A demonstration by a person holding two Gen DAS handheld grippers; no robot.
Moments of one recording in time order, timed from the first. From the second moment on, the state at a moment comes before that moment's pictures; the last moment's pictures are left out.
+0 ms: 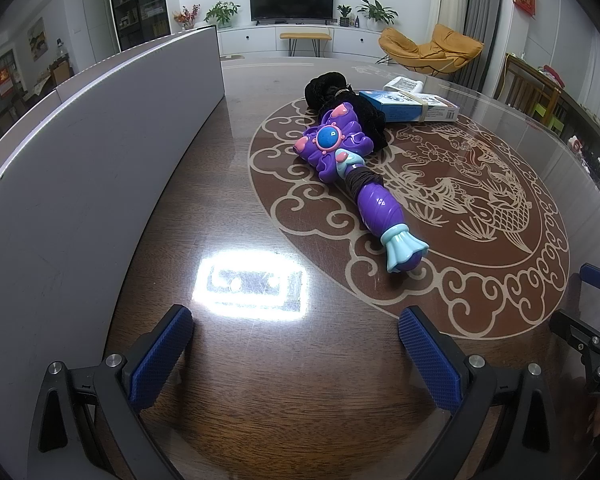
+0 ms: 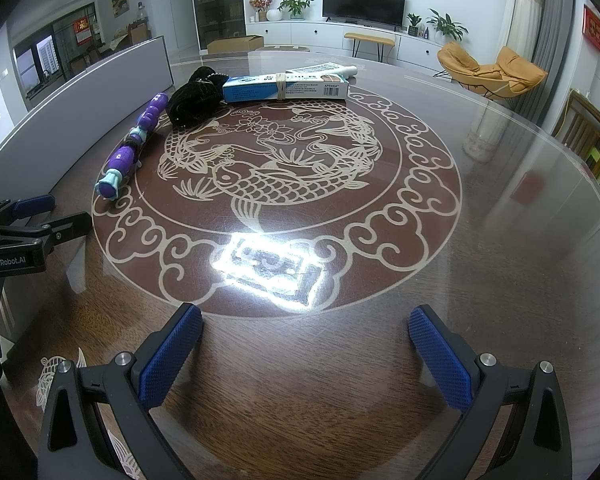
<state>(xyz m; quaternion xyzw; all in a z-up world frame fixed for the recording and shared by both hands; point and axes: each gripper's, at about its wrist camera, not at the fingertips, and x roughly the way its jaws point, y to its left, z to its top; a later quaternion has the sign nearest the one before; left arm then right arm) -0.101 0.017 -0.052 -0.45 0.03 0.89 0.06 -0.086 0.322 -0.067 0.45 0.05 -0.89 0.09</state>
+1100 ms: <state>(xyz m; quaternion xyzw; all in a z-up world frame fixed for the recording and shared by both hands) -0.021 0.016 -0.054 -0.47 0.05 0.88 0.10 -0.173 0.218 -0.045 0.46 0.03 -0.85 0.25</state>
